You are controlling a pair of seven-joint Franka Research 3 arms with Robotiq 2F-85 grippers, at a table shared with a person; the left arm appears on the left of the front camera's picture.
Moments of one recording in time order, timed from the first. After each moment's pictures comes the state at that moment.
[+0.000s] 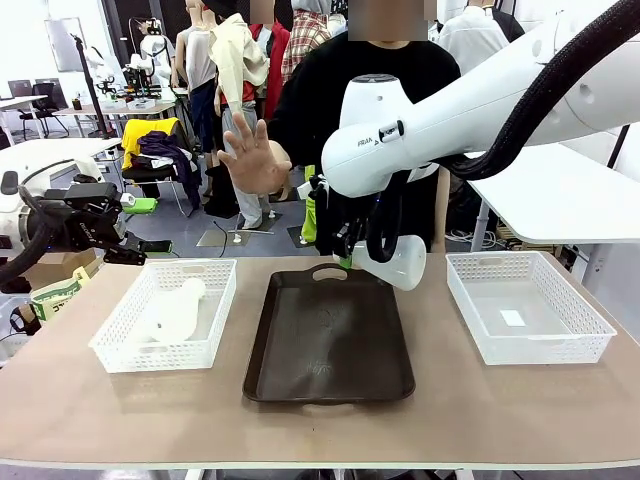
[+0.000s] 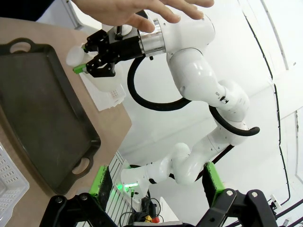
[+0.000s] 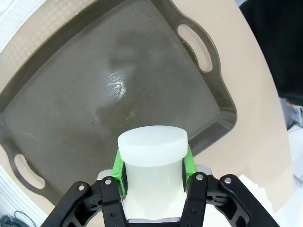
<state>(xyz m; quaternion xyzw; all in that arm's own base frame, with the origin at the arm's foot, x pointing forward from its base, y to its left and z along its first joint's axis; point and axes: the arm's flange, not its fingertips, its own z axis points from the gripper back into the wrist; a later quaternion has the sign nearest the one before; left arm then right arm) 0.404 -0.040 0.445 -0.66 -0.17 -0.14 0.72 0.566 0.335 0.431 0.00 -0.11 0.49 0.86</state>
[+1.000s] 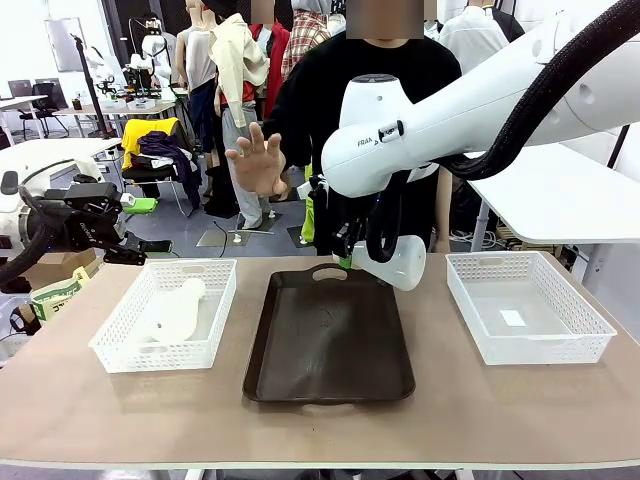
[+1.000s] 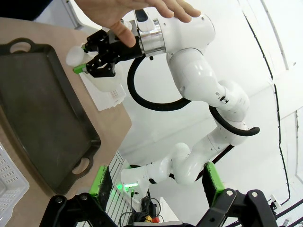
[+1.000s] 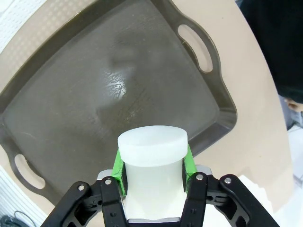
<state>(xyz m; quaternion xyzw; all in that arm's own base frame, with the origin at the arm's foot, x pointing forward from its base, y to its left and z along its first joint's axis) 0.404 -0.040 0.445 -0.66 -0.17 -0.14 0.72 0.566 0.335 0.431 0.00 -0.11 0.49 0.86</state>
